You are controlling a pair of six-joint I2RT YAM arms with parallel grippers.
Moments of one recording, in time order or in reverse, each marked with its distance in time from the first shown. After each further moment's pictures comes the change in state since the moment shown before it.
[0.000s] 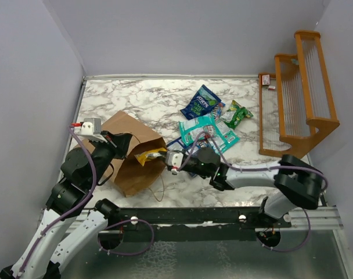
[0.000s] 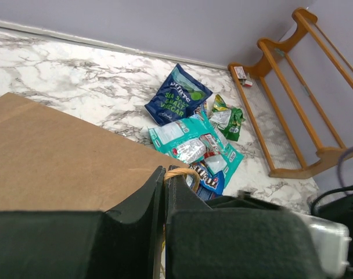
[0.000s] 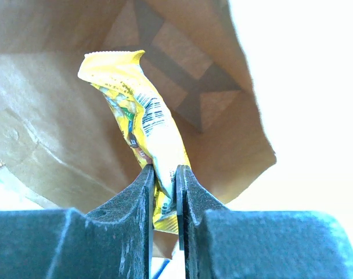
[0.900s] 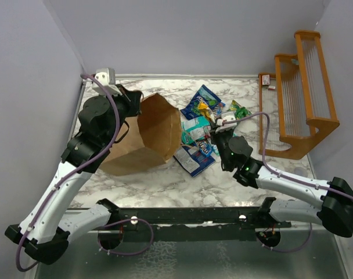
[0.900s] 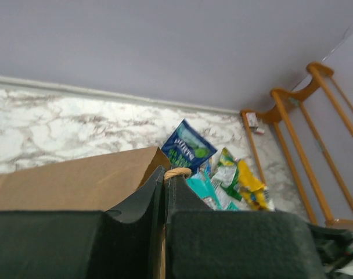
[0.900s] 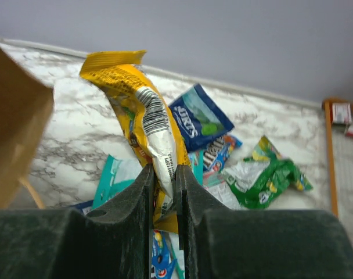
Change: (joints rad) left arm 0.000 0.471 0.385 0.094 -0.132 0.032; right arm -0.154 -0.484 -0.056 -0.280 0.882 0.379
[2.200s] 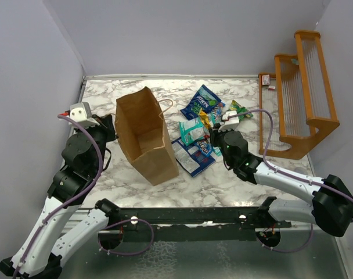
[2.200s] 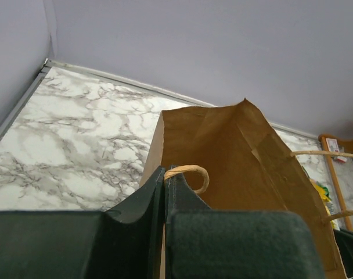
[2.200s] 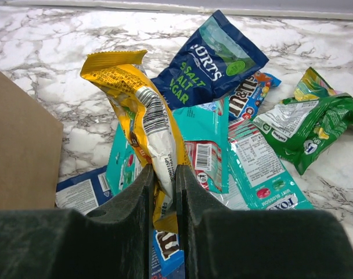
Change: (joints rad) left arm 0.027 -0.303 -0.248 -0.022 -0.260 0.100; right arm -0.161 0.058 -0.030 -0.193 -0.167 0.383
